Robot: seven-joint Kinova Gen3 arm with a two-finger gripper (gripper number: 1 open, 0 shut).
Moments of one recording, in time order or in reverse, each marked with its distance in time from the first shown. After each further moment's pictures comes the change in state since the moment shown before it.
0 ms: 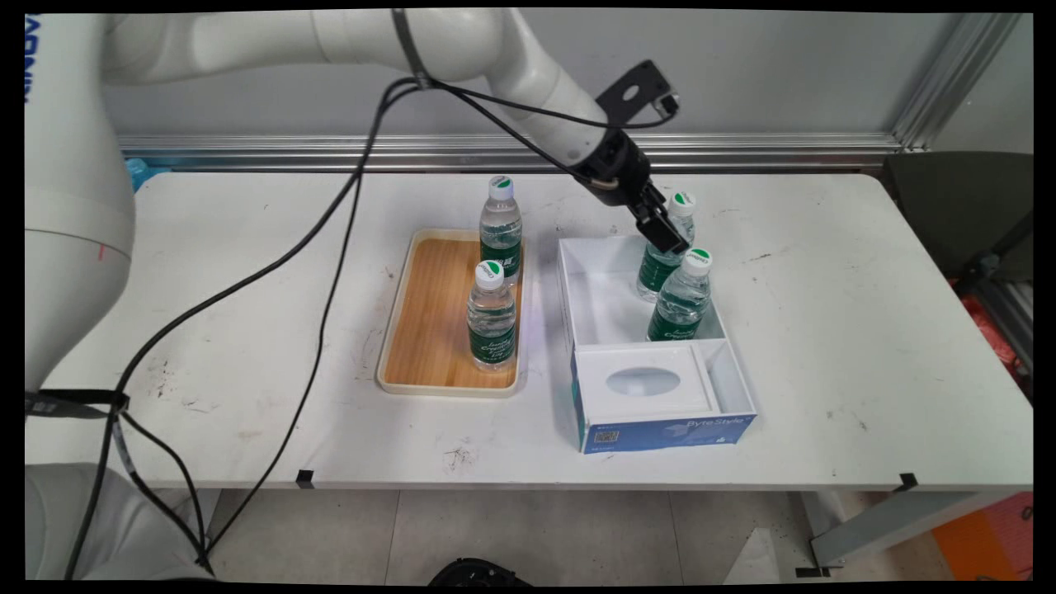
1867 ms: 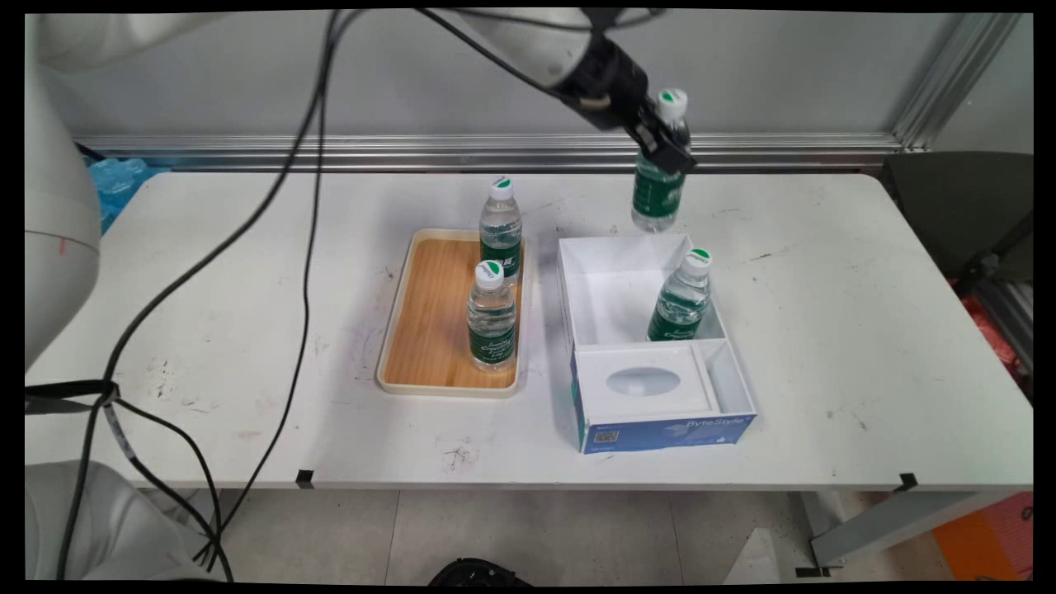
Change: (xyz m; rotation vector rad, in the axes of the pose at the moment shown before) arm 0.038 -0.006 -0.092 0.029 0.114 0.010
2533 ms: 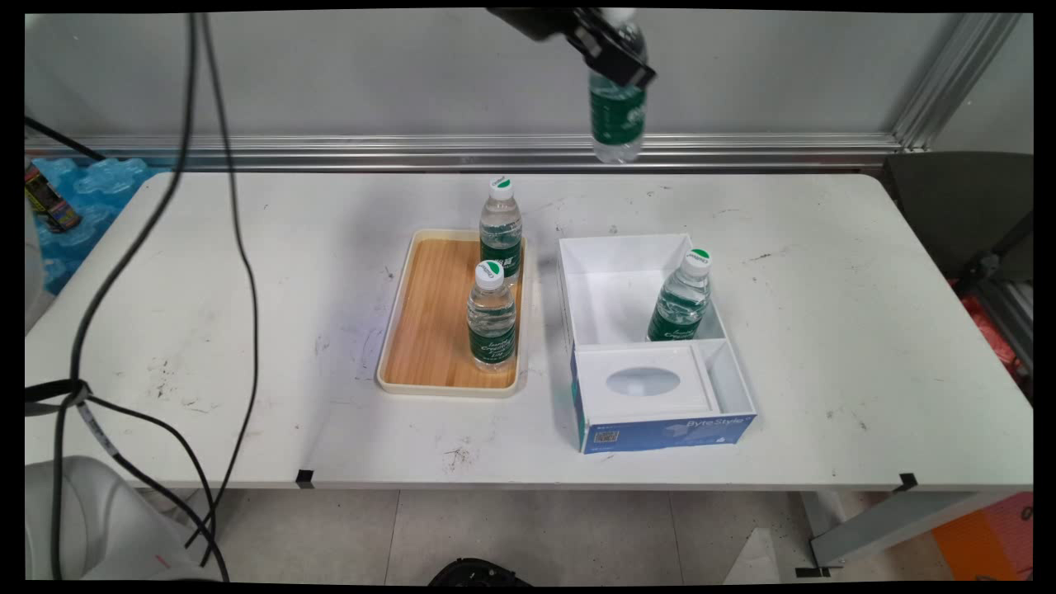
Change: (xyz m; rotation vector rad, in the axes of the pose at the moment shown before) arm 0.008 -0.003 -0.118 0.062 0.070 -0.016
